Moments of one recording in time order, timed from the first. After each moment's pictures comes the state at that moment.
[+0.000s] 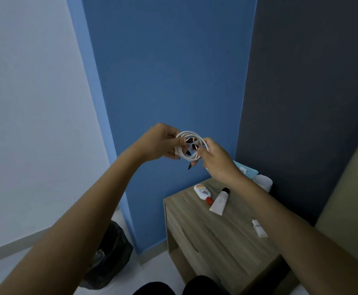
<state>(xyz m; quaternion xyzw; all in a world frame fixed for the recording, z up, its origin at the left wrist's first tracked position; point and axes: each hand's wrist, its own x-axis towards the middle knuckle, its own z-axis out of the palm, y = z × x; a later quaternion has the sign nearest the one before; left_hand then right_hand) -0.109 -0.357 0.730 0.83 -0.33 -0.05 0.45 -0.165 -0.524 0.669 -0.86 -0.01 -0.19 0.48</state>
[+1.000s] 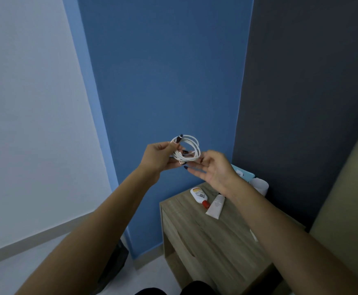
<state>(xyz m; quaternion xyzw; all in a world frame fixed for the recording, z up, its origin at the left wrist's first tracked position) -0.110 -0.377 0.685 0.67 -0.16 -0.09 0.72 -0.156 -0.532 0.656 -0.53 0.04 -0.05 0.84</state>
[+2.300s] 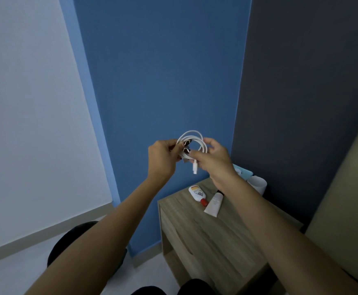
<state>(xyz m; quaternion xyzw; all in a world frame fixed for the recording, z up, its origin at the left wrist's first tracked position) -0.105 -0.398 0.666 0.77 -0.23 0.17 0.57 -0.158 -0.526 0.667 -0.67 0.08 -0.19 0.71</state>
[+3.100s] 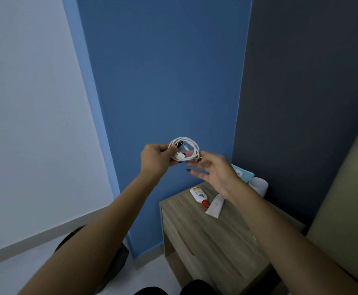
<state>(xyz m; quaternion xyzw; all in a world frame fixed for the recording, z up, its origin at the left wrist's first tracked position) -0.103 -0.382 0.670 0.72 -0.14 0.05 0.68 -0.169 -0.533 0.654 -0.60 0.03 -0.08 0.79</state>
